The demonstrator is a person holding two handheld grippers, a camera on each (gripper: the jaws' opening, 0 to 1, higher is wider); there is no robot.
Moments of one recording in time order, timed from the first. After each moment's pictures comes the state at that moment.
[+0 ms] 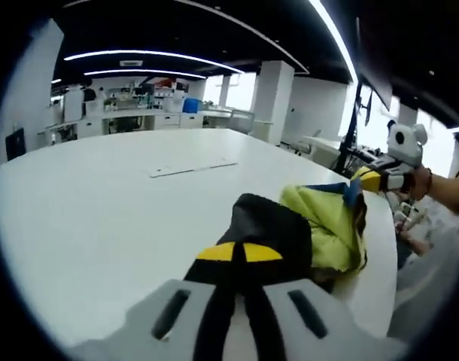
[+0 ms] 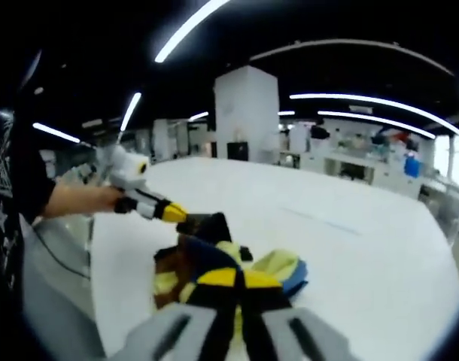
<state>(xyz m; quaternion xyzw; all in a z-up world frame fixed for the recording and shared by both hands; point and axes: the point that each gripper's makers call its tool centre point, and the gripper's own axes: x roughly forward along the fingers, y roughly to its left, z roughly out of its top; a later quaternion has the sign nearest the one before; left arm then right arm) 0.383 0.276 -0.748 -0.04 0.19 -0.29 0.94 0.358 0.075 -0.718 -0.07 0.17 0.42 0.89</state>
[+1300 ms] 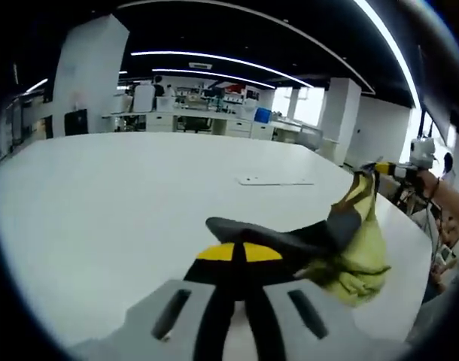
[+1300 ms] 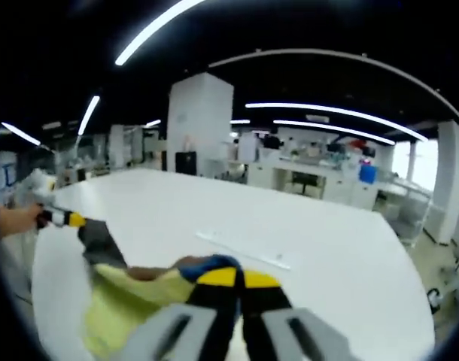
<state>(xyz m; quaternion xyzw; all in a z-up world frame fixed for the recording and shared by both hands) 0.409 0.394 -0.744 -0.07 0.20 -0.10 0.97 0.541 0.016 -0.692 -0.07 0.15 0.28 0.94</state>
